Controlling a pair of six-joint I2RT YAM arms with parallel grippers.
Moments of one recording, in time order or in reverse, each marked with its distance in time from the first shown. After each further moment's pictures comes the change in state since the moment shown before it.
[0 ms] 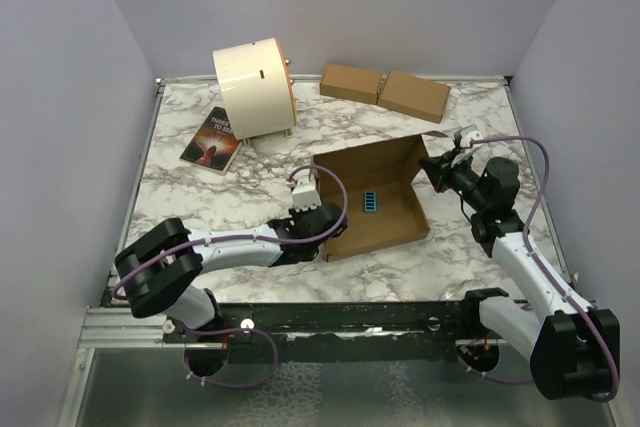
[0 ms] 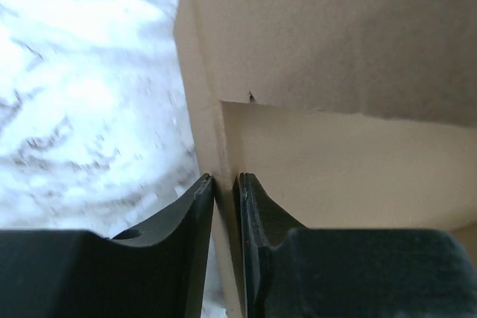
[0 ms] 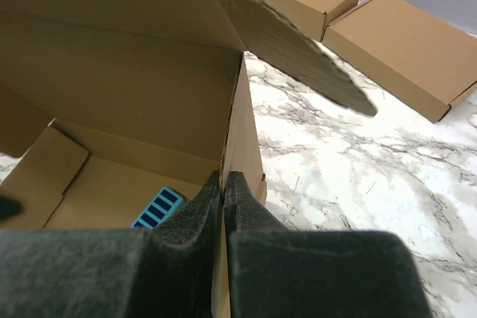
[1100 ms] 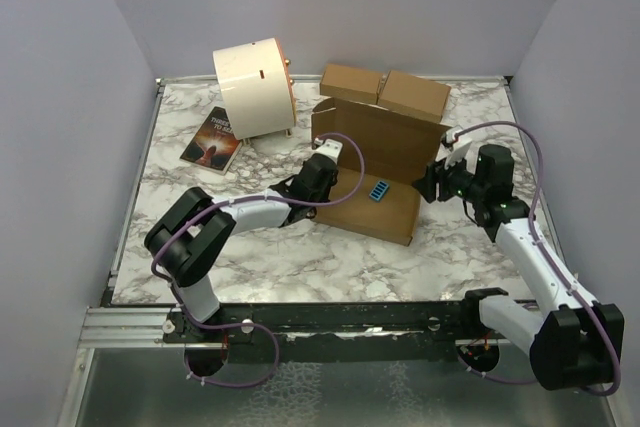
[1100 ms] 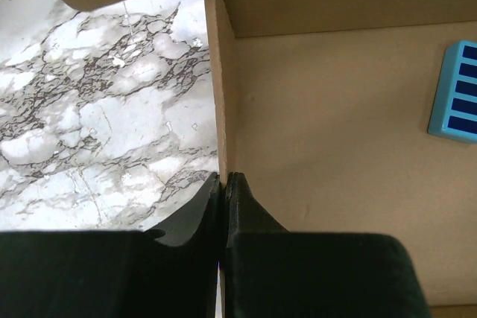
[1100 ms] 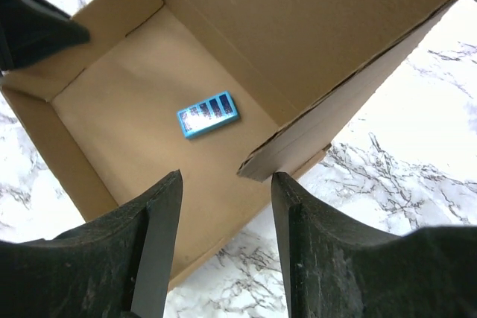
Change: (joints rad) left arm 0.304 0.235 0.198 0.268 0.306 0.808; right arm -0.002 0.029 0.149 -0.435 -0.012 -0.096
